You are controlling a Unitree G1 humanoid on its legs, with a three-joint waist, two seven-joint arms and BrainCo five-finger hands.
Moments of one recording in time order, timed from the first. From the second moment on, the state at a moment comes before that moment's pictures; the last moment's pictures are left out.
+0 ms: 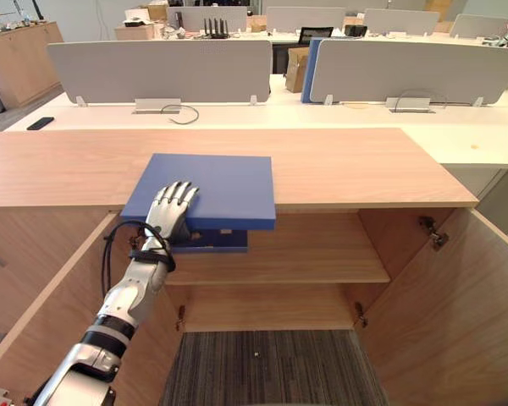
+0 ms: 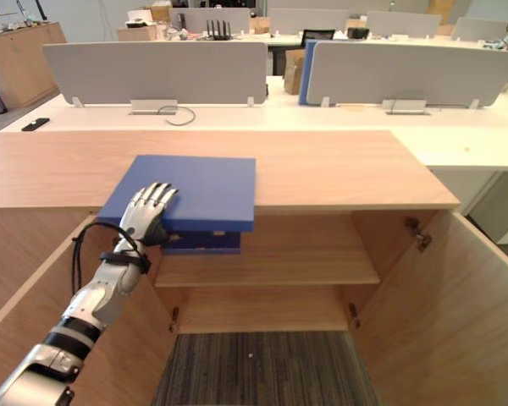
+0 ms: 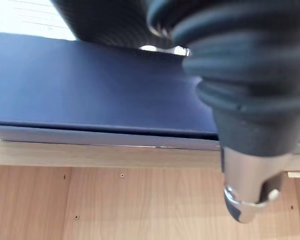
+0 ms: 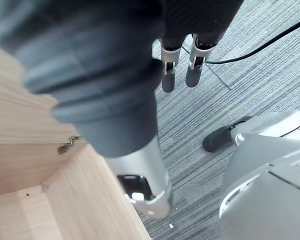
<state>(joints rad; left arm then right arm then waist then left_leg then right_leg) -0.35 0.51 -0.28 0.36 0.95 -0.03 0.41 0.15 -0.08 -0.45 1.11 0.10 0.06 -0.12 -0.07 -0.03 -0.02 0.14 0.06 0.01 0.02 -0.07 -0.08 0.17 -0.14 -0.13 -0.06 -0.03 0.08</state>
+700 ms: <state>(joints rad) -0.48 0.53 -0.29 0.46 0.98 0.00 0.49 0.12 -0.11 -0.45 1.14 0.11 0.06 -0.12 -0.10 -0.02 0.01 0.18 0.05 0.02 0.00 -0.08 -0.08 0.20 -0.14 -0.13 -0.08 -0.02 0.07</state>
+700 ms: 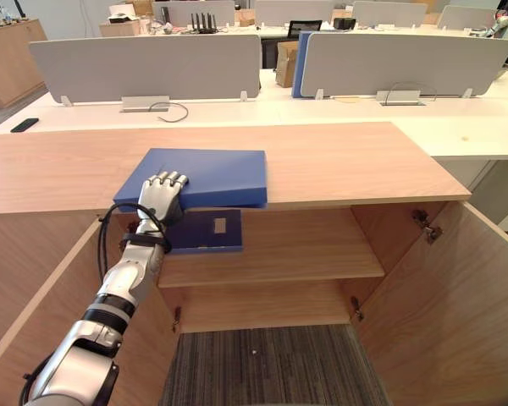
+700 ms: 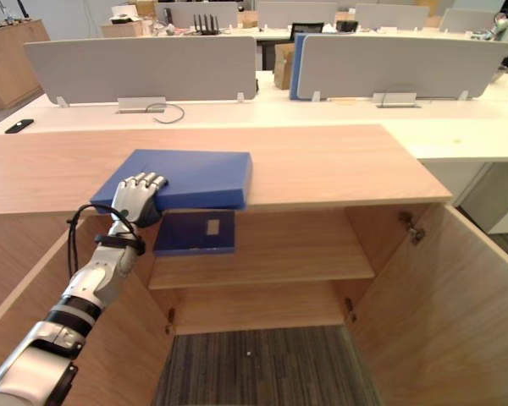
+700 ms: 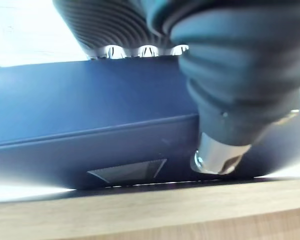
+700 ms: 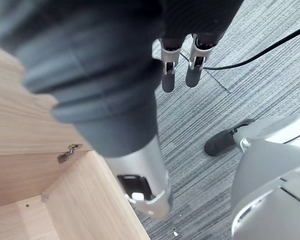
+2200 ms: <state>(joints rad) 0.03 0.12 -0.12 -0.18 -0.45 -0.24 0.18 -0.43 -0.30 0.02 -0.13 0.46 -0.22 -0.09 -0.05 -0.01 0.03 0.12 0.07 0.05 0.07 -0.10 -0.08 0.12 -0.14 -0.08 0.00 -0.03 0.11</state>
